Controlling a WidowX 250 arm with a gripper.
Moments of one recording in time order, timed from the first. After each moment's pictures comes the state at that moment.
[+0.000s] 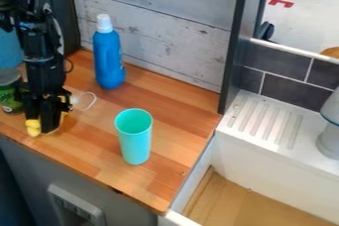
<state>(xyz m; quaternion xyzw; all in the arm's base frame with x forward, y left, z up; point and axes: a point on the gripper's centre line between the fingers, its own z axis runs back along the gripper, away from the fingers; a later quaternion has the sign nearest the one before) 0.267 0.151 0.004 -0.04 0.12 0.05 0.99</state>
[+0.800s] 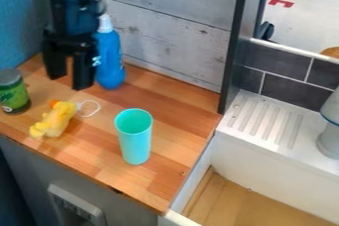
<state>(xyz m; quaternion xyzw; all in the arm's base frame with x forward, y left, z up) 0.282 0.084 0.105 -0.03 0.08 -0.08 0.99</state>
